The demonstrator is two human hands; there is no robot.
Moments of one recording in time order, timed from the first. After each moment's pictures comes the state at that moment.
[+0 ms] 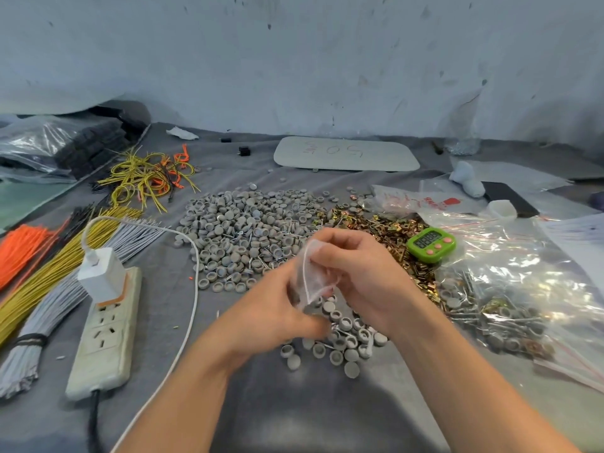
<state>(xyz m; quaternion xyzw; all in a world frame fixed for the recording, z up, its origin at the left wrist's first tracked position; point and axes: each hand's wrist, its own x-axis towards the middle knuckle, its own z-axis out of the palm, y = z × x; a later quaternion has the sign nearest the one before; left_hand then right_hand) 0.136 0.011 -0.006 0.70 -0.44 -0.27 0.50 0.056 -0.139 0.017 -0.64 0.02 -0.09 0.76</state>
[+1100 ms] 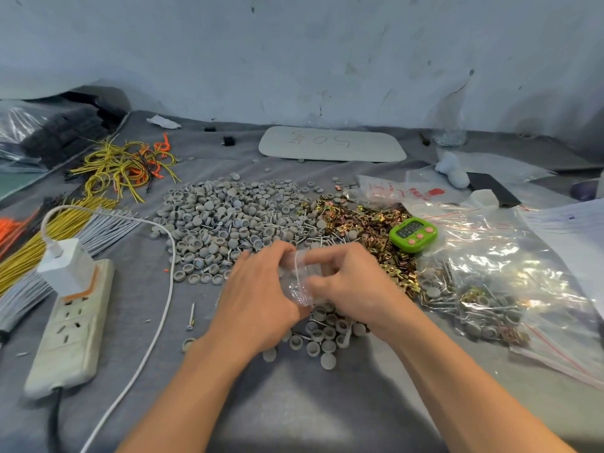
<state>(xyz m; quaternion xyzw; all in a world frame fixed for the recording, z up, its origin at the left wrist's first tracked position) 0.127 -0.006 -0.021 0.88 -0.34 0.00 0.32 0.049 -0.153 -0.009 -0.84 0.14 -0.11 0.51</state>
